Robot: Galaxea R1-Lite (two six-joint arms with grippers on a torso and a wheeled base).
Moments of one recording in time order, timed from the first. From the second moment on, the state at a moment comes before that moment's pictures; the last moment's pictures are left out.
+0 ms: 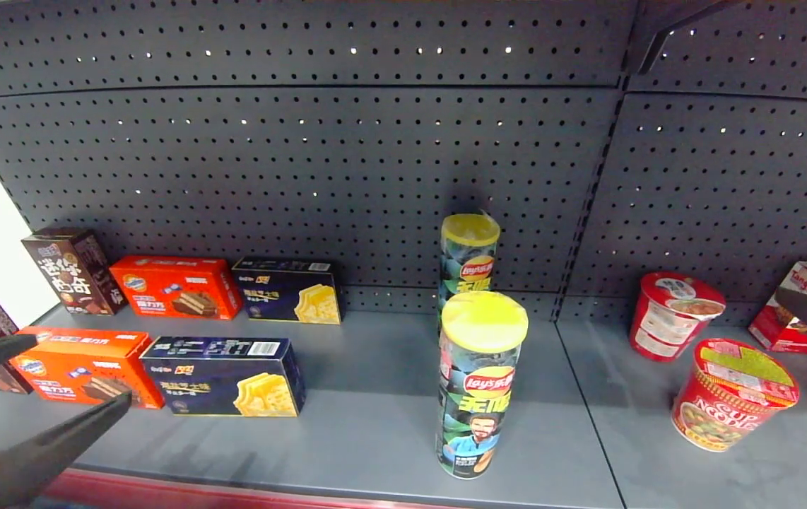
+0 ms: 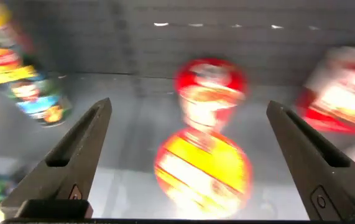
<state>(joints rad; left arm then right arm) -0.08 0.82 -0.50 -0.11 -0.21 0.17 0.22 0.94 -0.58 -0.25 -0.22 0.06</state>
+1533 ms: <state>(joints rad) -0.04 0.06 -0.04 0.03 -0.14 0.04 0.00 0.00 -0.02 -0.02 -0.08 -0.02</state>
